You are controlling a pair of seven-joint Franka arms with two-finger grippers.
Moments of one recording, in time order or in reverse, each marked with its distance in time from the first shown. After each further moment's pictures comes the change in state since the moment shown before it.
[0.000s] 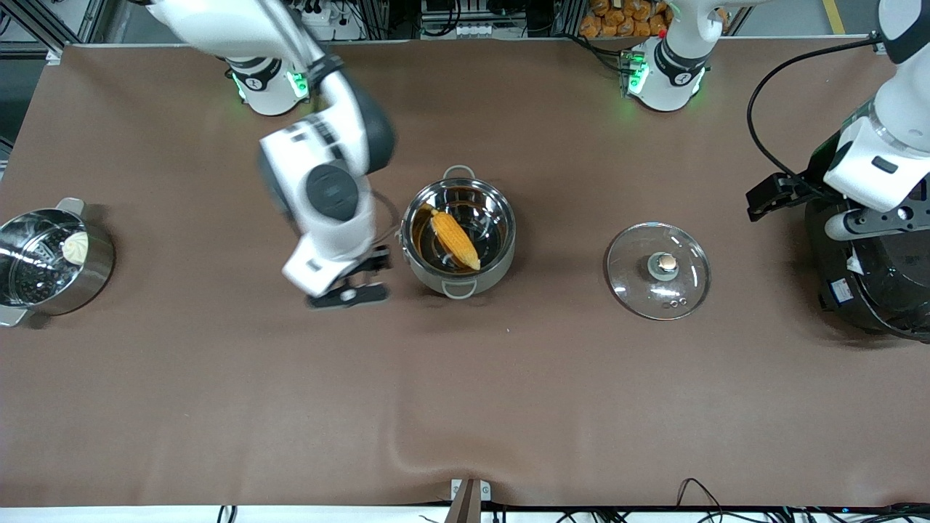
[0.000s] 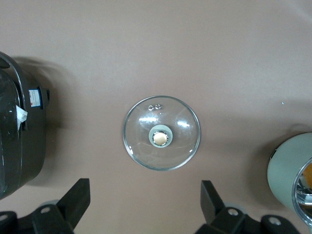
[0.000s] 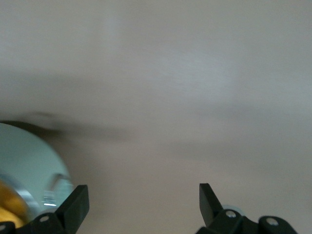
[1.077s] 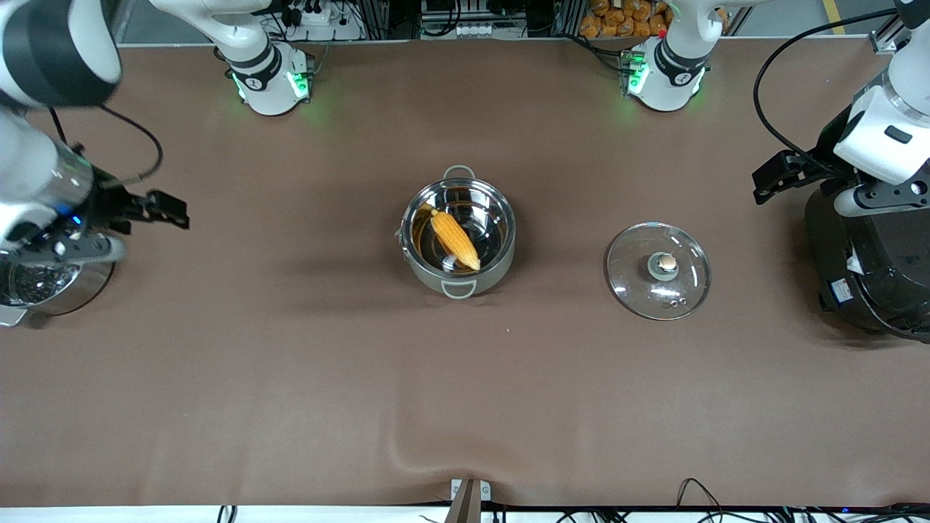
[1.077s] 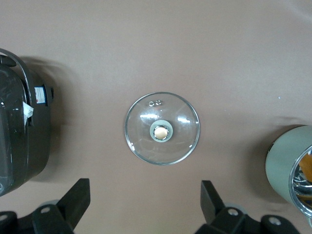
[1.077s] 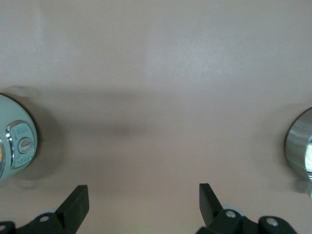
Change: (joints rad) left arm -0.001 -0.037 -0.004 0.006 -0.002 -0.042 0.005; right arm -0.397 -0.447 0.000 -0.211 0.190 -0.151 -0.329
